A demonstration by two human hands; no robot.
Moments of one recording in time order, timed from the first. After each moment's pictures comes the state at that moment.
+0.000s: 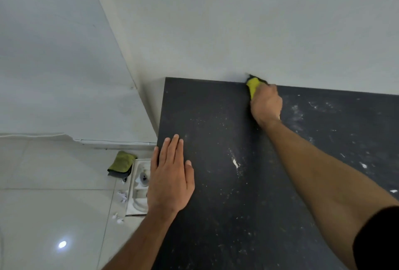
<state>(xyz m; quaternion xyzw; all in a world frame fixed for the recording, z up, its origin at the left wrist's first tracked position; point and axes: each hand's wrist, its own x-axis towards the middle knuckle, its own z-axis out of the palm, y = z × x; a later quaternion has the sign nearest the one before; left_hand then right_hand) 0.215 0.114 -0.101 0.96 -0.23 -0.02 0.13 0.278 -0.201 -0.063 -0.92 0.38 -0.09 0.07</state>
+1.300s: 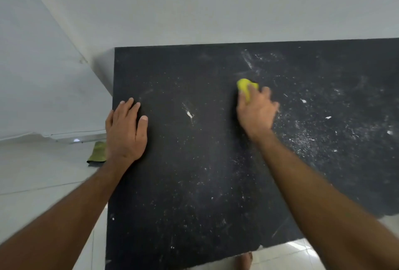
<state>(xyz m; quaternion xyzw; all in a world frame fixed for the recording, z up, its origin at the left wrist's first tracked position) 0.214 0.120 -0.096 0.94 -0.26 -0.02 0.22 0.074 -0.167 -0.051 -0.87 0.45 -0.16 0.06</state>
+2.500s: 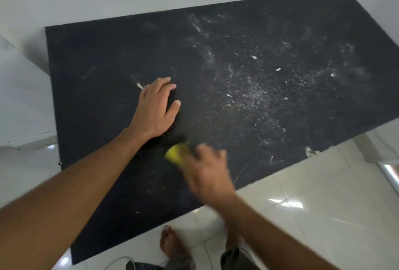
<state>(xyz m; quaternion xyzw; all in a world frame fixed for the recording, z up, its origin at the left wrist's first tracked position) 0.115 0.002 -0.084 0.83 -0.50 -0.10 0.23 -0.119 -0.014 -0.081 -0.97 0.21 -0.08 0.10</state>
